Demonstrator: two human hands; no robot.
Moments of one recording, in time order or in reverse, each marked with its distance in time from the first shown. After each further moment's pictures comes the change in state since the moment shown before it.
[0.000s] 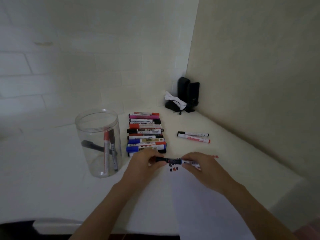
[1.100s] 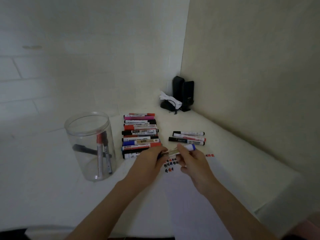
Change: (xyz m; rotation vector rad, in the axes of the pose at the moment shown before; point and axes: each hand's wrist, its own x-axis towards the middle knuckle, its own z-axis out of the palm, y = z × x) left_hand 0.013 0.028 0.010 0.108 -0.023 0.174; right_hand 0.011 -0.040 0.013 1.038 0.234 0.514
